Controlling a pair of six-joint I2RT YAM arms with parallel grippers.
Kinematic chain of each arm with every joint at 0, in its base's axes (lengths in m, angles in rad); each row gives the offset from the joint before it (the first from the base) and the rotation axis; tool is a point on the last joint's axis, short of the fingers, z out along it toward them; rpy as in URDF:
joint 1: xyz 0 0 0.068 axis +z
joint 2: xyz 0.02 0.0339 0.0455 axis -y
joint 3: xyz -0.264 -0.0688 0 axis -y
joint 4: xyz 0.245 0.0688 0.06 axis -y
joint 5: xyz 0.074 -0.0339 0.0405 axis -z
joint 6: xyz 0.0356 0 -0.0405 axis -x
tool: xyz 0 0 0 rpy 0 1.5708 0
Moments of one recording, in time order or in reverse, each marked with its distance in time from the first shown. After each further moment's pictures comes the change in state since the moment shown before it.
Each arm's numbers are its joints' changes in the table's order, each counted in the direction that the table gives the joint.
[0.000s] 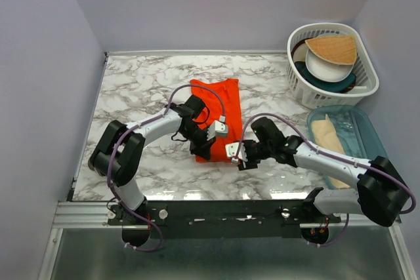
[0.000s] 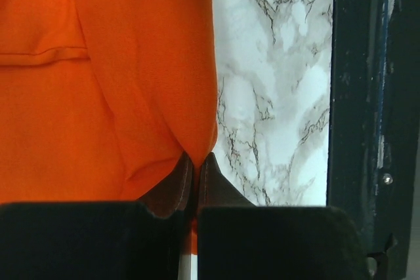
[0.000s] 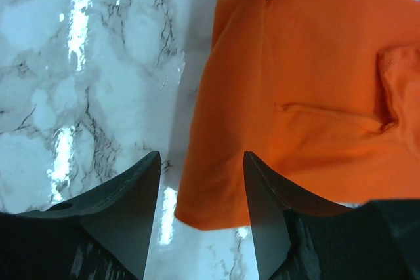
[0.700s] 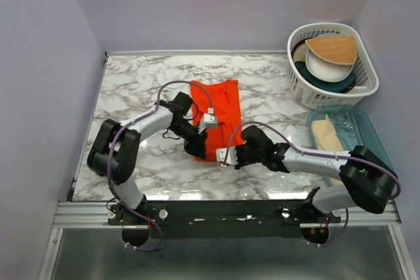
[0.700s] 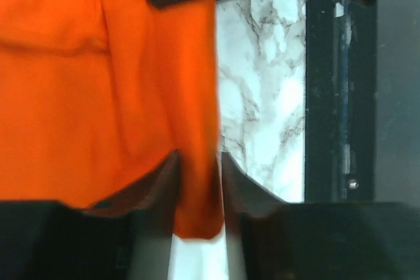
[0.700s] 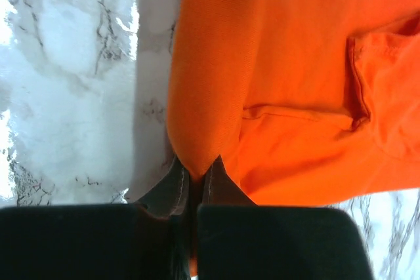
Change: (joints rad) left arm 0.119 -0.055 0.048 -0.090 0.169 -0.003; right arm 0.127 -0.134 -0.069 0.310 0.282 -0.016
